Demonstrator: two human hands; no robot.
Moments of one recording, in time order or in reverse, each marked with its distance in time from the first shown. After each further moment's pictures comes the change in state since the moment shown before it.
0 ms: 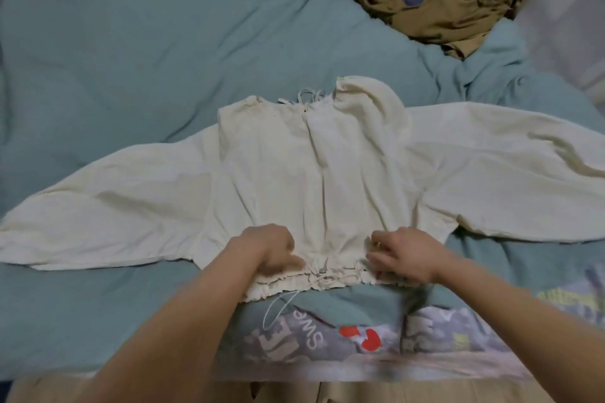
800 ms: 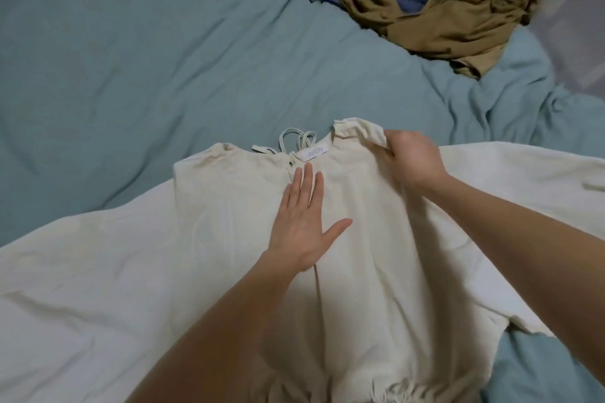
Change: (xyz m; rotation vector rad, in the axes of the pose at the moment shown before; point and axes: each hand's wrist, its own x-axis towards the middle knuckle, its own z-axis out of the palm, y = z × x) left_hand 0.170 0.030 -0.079 -0.074 0.677 0.220; right_hand 0.200 0.109 -0.127 0.153 0.601 0.421
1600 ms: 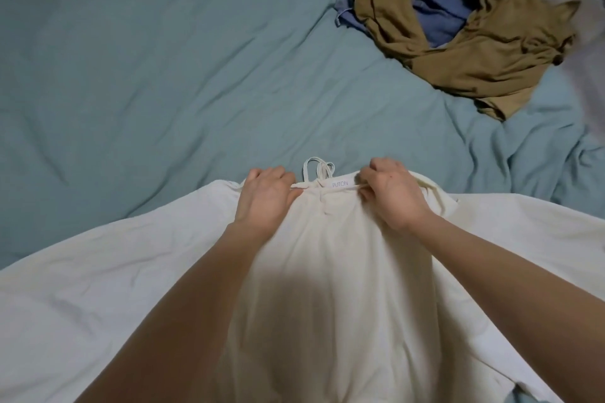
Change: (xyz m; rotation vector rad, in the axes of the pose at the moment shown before) left_hand 0.058 -0.067 -0.073 0.176 0.234 -0.042; right_hand 0.029 -0.028 0.015 -0.022 0.019 -0.451
